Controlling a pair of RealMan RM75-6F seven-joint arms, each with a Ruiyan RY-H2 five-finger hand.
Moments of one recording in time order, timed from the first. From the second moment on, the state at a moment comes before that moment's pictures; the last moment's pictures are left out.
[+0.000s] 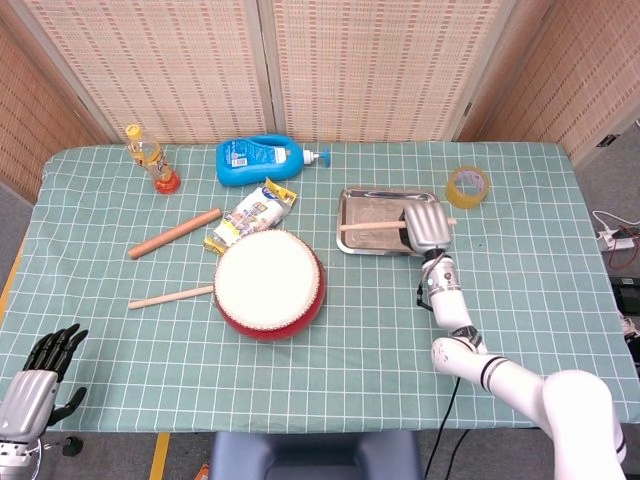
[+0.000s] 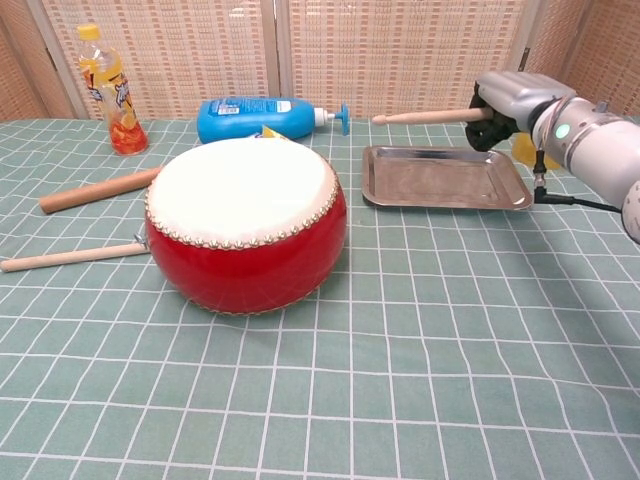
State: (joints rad) left arm -0.03 -1.23 0.06 -1.38 1.62 1.54 -0.17; right arm 0.89 -1.78 0.33 -0.86 -0.94 0.89 -0.30
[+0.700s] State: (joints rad) left arm -0.03 -1.22 0.06 -1.41 1.61 1.53 -0.16; right arm 0.99 -1.96 0.37 -0.47 -0.99 0.65 -0.07
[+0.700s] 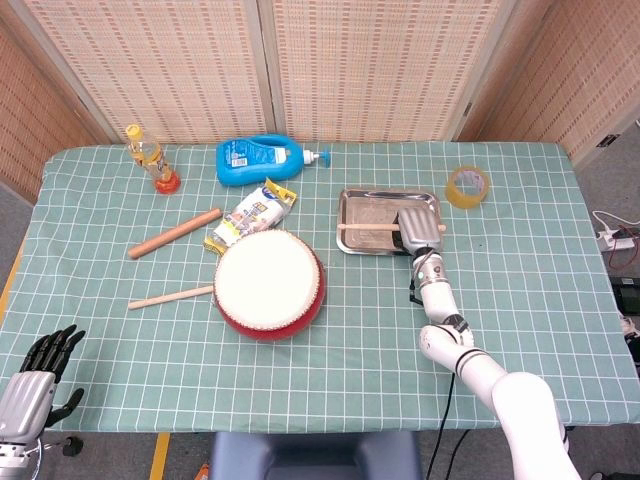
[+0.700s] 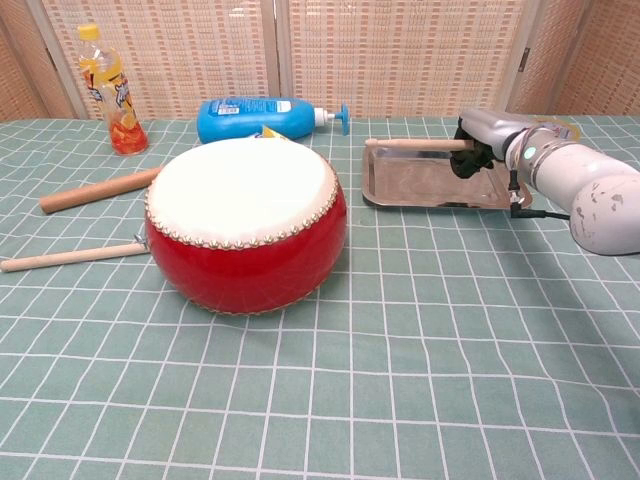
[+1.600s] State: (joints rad) left arm -0.03 -1.23 0.06 -1.39 1.60 1.52 -0.17; right arm 1.01 -1.96 0.41 -0.40 -1.00 0.60 -0.05
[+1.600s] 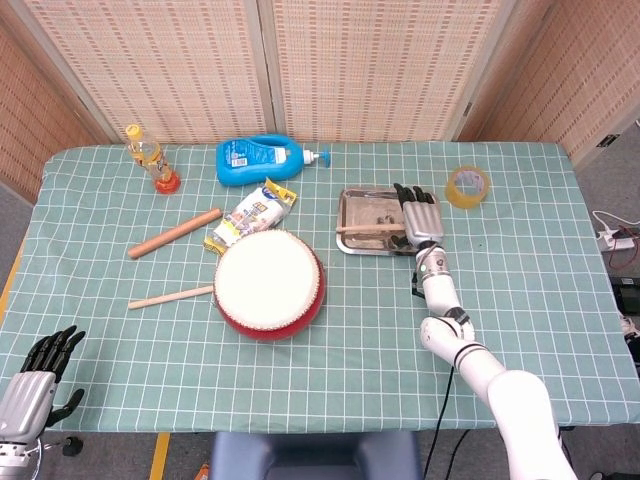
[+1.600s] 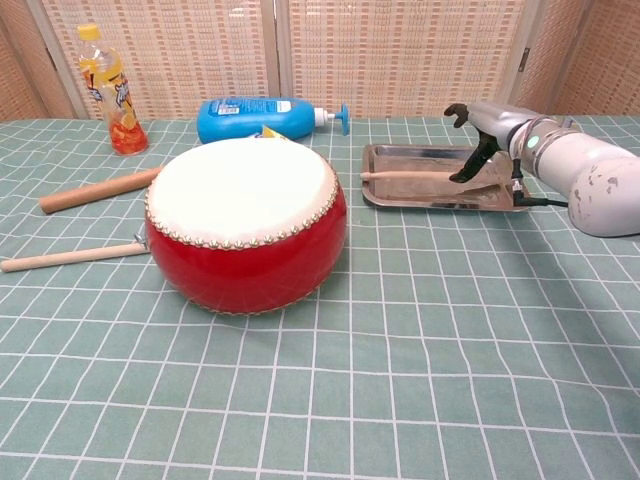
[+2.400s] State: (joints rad) left arm -0.05 -1.24 0.04 -1.38 1.62 1.52 -0.19; right arm 0.73 -1.59 0.33 -1.16 -1.10 1.01 -0.18
